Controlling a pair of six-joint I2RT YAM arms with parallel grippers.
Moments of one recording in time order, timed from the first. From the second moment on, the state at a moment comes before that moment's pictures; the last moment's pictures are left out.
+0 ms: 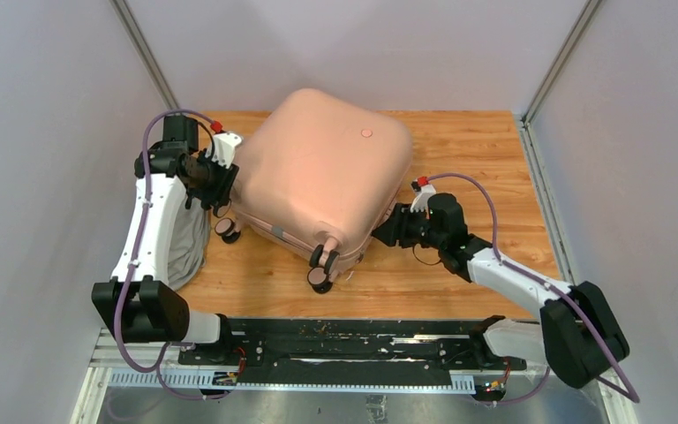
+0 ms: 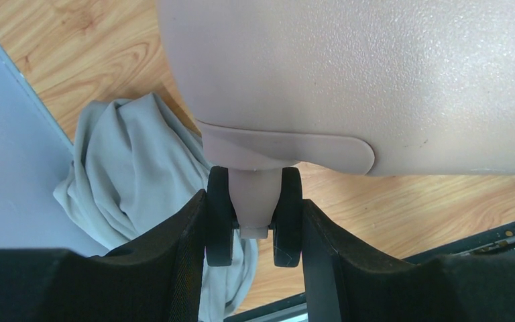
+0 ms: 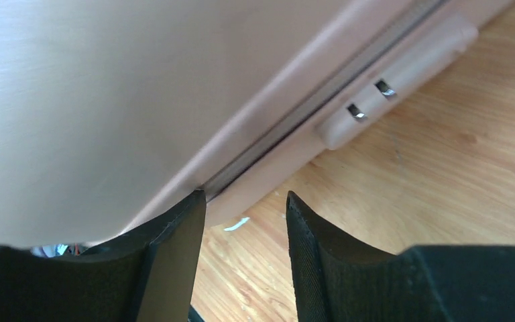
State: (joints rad) left arm 0.05 1.38 1.43 -1.08 0.20 0.52; right arm 0.52 1.14 0.53 0.21 -0.35 0.52
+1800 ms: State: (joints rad) left arm 0.04 1.24 1.33 -1.06 0.19 0.43; right arm 0.20 1.23 0.71 -0.09 -0.39 0.65
